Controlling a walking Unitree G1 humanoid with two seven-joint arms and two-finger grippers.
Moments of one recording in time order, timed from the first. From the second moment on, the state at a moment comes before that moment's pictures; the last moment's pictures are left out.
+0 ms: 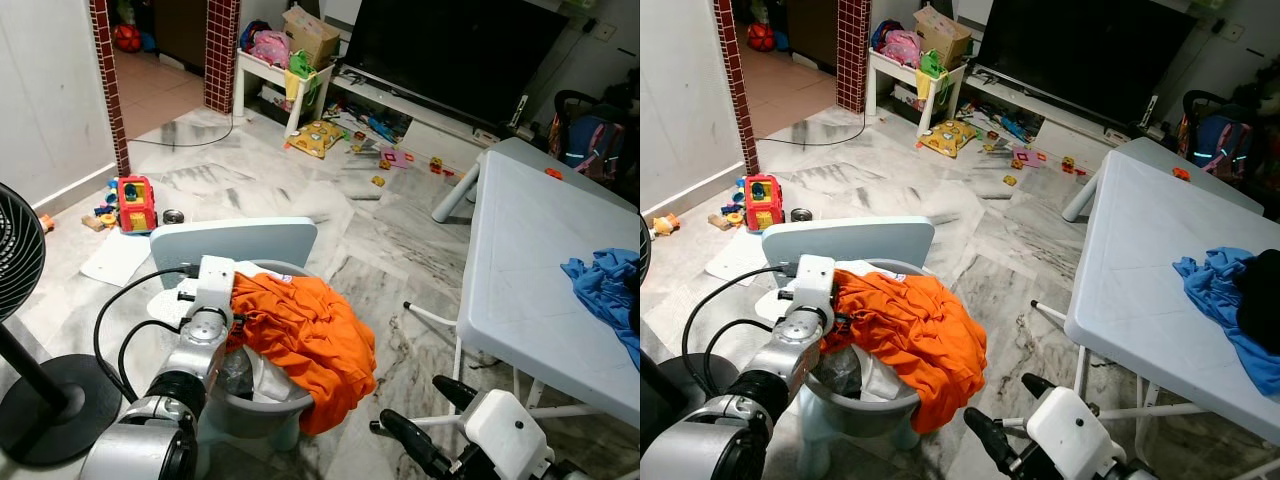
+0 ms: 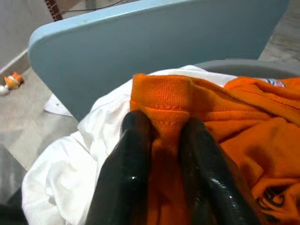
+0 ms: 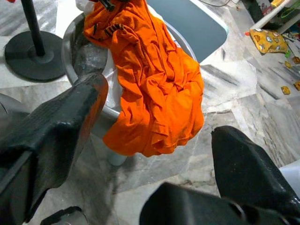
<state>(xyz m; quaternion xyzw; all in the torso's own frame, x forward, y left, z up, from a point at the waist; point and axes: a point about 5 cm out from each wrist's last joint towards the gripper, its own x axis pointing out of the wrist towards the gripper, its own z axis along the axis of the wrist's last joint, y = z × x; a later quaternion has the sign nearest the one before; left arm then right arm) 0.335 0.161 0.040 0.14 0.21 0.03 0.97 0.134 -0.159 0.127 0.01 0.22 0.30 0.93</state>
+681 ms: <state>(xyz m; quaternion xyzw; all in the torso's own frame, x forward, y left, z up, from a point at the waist) 0.311 0.140 0.020 0.29 0.18 -0.14 0.93 0.143 -0.162 0.124 0.00 0.21 0.30 0.93</state>
